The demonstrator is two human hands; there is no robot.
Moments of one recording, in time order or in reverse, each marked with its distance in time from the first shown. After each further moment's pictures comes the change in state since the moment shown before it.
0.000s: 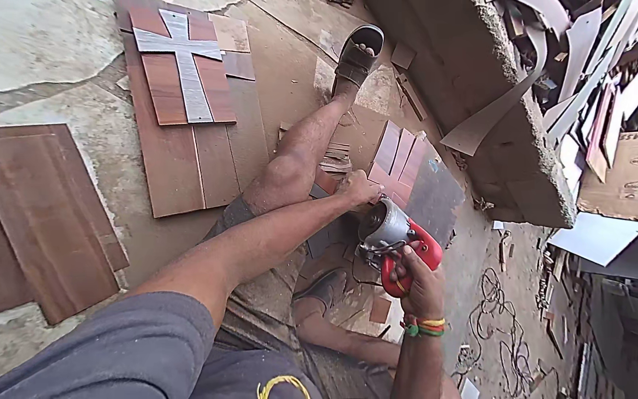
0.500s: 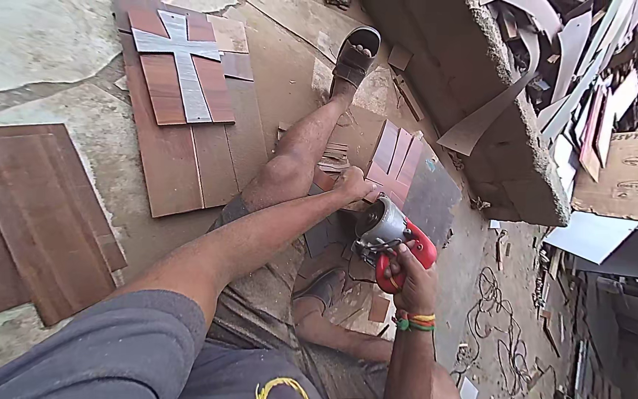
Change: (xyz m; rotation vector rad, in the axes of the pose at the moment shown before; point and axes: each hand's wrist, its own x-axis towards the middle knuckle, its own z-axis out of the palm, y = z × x) left_hand 0.005 -0.006 -0.005 -0.005 -0.023 0.027; right_hand -0.004 0.010 0.005 0.011 0.050 -0.022
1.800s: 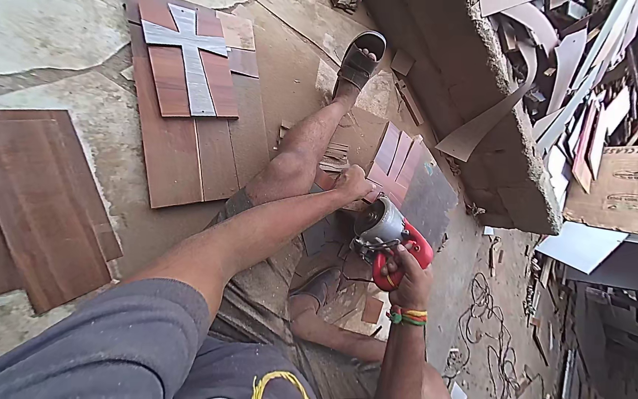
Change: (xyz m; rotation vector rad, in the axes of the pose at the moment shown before) left_hand -0.003 0.003 0.002 0.026 0.071 -0.002; right_hand 0.002 0.005 -0.002 0.006 0.042 0.001
